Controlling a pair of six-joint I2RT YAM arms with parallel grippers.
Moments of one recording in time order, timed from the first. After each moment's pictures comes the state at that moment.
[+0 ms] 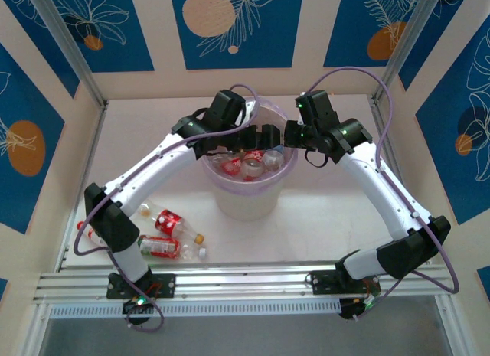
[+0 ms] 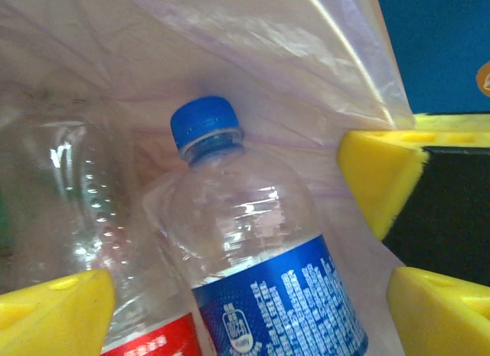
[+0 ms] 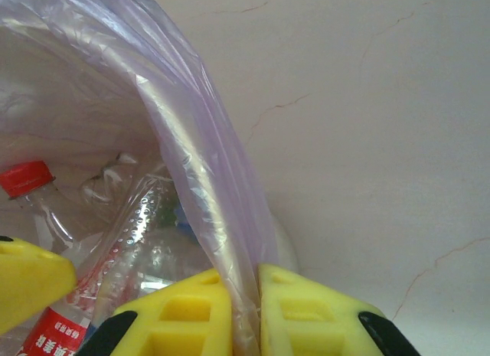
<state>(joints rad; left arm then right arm) -0.74 1.73 1.78 -0.74 0.31 -0.67 0.50 1.40 1.56 -0.97 0.10 0.49</state>
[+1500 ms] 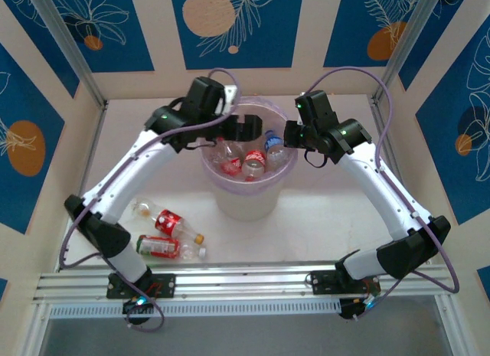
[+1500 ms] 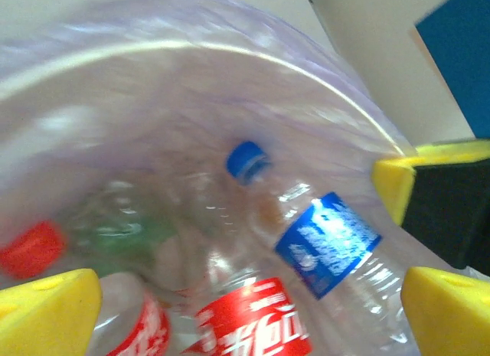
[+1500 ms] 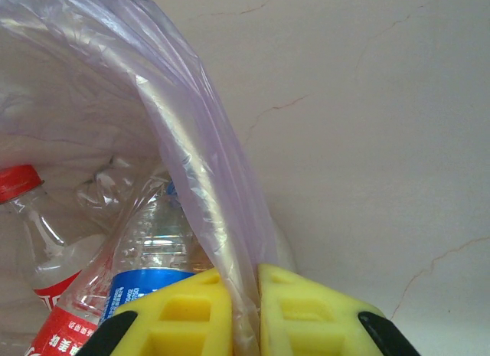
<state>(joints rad) -0.66 1.62 1.89 -0.94 0.13 -0.47 0.50 1.40 1.56 -0.97 0.11 0.49</state>
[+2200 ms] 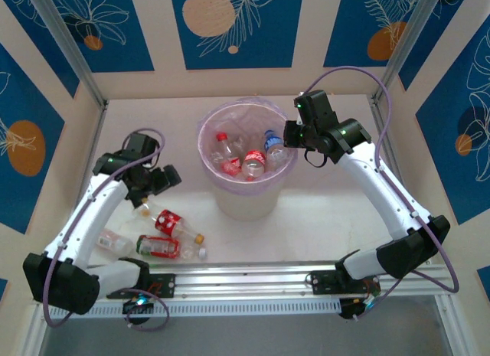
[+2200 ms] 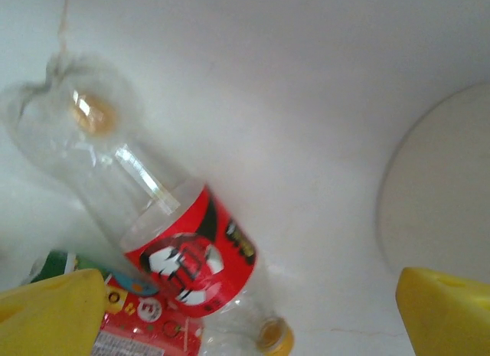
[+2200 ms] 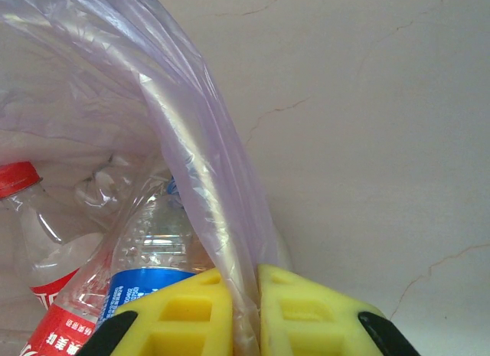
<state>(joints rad) -0.25 1.17 1.08 -1.19 0.02 -0.78 0.50 1.41 1.56 -0.96 0.11 0.46</state>
